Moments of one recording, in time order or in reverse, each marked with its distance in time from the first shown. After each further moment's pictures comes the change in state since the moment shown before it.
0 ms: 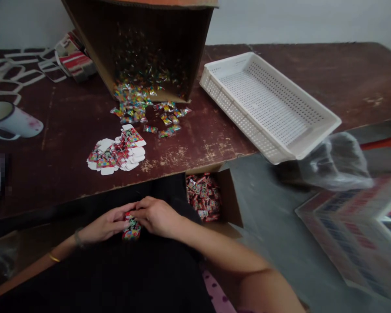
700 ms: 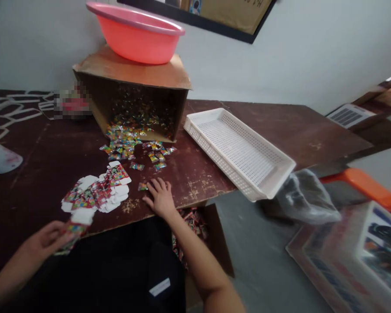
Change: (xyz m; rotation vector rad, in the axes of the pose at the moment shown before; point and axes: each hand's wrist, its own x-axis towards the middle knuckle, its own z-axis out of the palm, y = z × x) left_hand -0.019 0.069 -0.047 0.412 0.741 0.123; right_hand 0.047 0.128 -0.100 -0.832 0.400 0.204
